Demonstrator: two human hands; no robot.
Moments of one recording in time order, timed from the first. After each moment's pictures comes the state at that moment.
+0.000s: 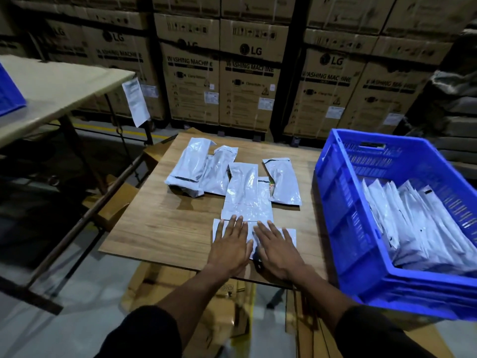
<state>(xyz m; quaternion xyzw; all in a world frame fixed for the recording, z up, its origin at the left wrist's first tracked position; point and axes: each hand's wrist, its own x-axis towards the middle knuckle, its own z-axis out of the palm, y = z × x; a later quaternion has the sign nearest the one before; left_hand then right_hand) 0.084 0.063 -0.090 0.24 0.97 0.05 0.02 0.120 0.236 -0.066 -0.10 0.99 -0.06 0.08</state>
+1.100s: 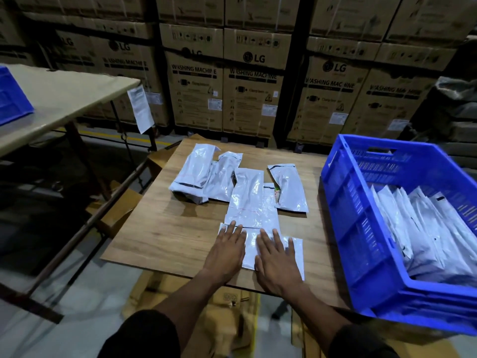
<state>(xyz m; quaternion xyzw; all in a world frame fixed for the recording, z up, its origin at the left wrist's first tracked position) 0.063 0.038 -0.099 0.28 0.96 0.03 -0.01 0.124 0.210 -0.094 -0.04 1.00 -0.03 0.07</state>
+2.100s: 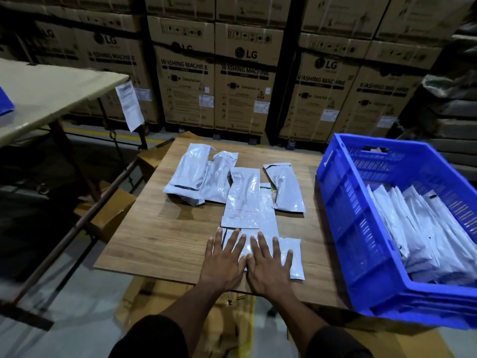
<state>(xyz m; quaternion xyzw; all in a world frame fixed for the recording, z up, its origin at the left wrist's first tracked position) 0.073 0.032 -0.130 0.23 0.97 0.06 0.02 0.125 0.179 -0.107 0.09 0.99 -0.09 0.07</state>
